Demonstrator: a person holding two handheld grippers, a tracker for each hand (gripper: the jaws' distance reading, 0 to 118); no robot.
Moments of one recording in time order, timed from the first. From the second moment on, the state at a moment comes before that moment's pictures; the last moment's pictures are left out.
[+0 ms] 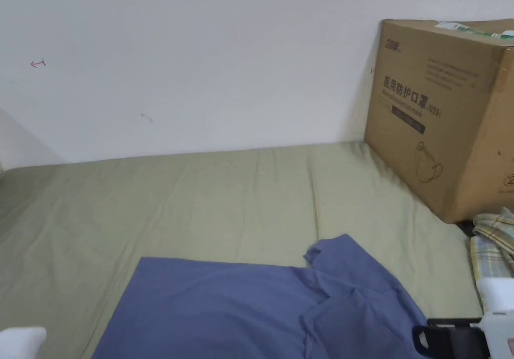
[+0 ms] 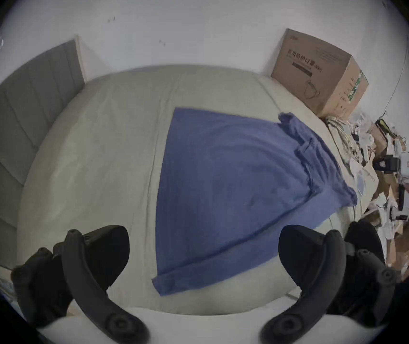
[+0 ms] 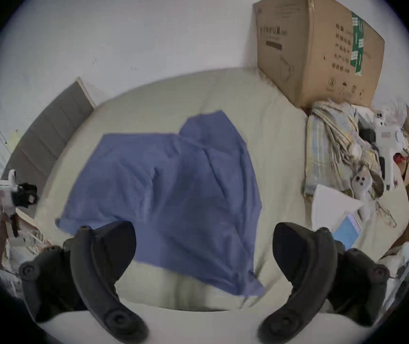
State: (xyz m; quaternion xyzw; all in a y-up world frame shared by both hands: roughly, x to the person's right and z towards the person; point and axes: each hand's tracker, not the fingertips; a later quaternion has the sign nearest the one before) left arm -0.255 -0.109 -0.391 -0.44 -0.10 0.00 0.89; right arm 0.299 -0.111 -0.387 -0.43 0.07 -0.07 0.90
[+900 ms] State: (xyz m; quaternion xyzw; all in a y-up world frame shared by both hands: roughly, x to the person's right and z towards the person) left arm -0.257 -0.256 -0.777 -0.53 -0.06 -0.04 0.85; right arm 0.294 -0.182 -0.556 -0.46 0.06 -0.12 0.88
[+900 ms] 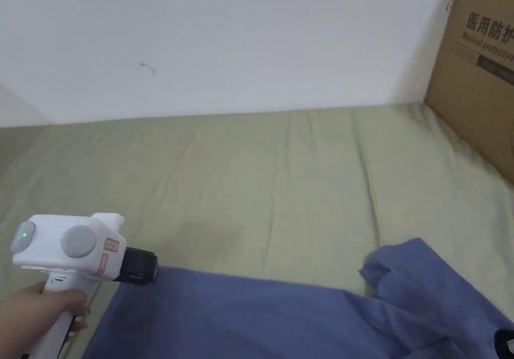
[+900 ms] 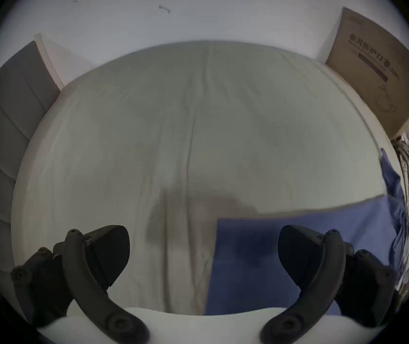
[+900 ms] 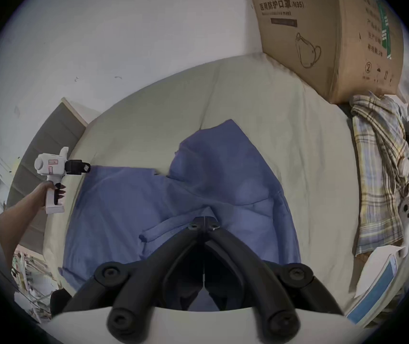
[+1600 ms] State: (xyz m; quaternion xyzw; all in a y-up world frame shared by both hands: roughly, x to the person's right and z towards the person) left arm -0.254 -0.174 -0.711 -0.47 -0.12 0.00 0.88; right arm 0.340 -0.216 -0.713 -0.50 0.02 -0.10 0.86
